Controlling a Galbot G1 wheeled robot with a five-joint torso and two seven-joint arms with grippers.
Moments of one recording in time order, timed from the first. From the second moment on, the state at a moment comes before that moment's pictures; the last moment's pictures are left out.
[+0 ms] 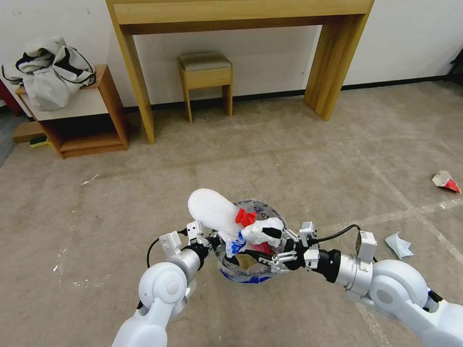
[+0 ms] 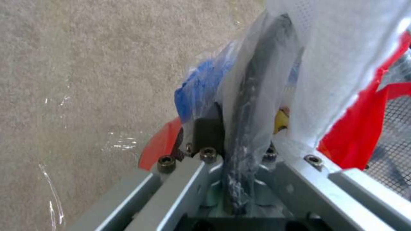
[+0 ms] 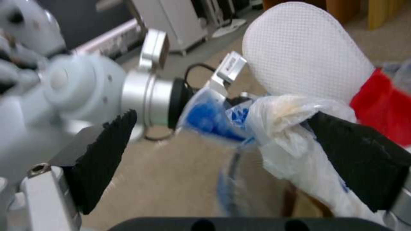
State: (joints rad) left arm 1.24 -1.41 -0.28 -2.01 -0.91 0.64 -0.36; right arm -1.30 0.64 0.28 2.09 1.00 -0.22 -0.61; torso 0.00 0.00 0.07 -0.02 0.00
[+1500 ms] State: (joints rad) left arm 1.21 -1.33 -0.31 -2.02 -0.92 0.63 -0.35; right arm -1.29 0.75 0.51 1.90 0.98 -0.05 -0.33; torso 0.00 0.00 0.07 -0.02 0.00
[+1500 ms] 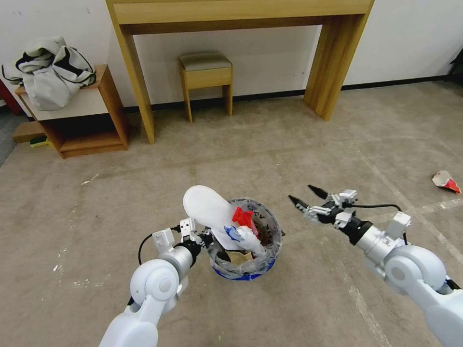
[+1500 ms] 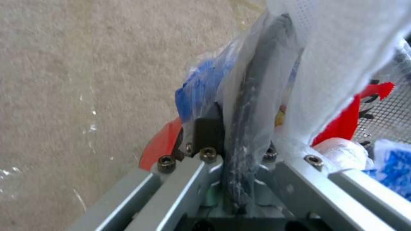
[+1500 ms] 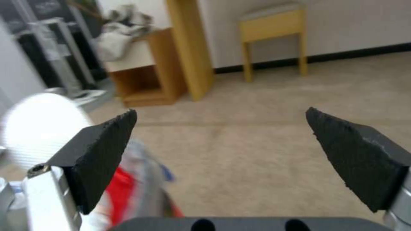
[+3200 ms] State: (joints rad) left arm 1.20 -1.35 -0.31 -1.98 -0.82 0.61 -0.34; right arm -1.26 0.84 0.50 1.59 0.74 0.05 -0.29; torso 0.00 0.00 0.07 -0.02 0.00
